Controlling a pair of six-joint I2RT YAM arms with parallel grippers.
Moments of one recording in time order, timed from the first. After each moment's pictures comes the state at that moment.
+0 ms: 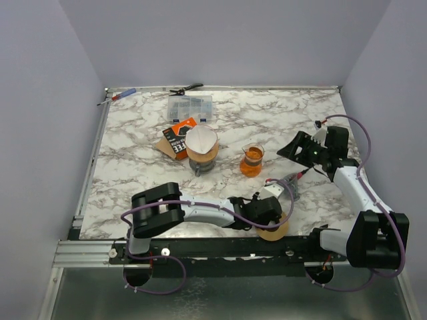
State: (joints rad) left arm -1.38 1.88 1.14 -0.14 -0.31 -0.62; right arm -0.07 1.22 0.73 -0.21 -0.57 0.41
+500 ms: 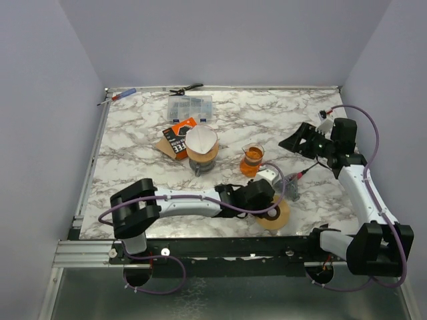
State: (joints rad) left arm -1.30 1.75 1.13 -0.16 -0.23 -0.61; right arm -0.07 1.17 0.85 -0.29 -0.60 0.40
